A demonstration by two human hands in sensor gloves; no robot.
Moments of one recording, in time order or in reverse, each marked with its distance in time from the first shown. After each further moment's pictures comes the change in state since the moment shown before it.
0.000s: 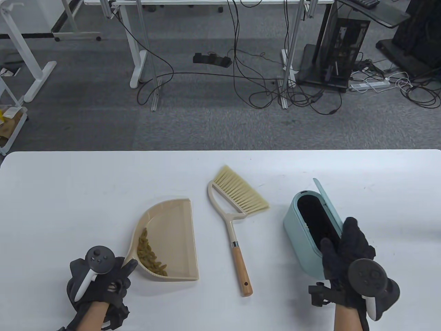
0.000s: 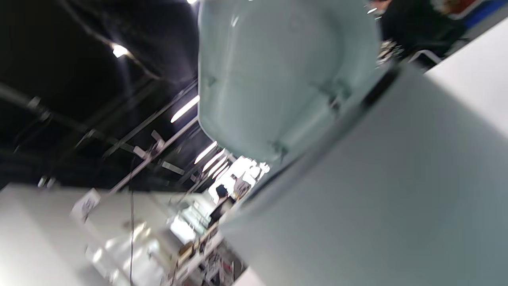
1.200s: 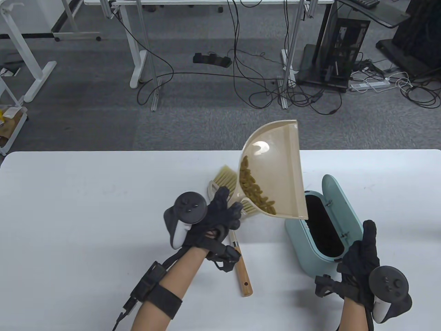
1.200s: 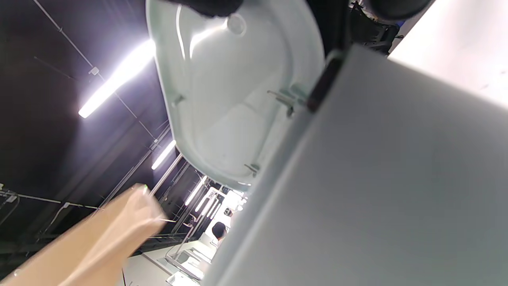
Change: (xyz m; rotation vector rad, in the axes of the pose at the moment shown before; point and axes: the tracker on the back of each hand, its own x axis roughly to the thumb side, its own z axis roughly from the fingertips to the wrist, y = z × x) left_hand 0.315 0.018 0.025 0.105 -0.594 0.464; right_hand -0.032 0.010 -0.004 -0.094 0.116 -0.159
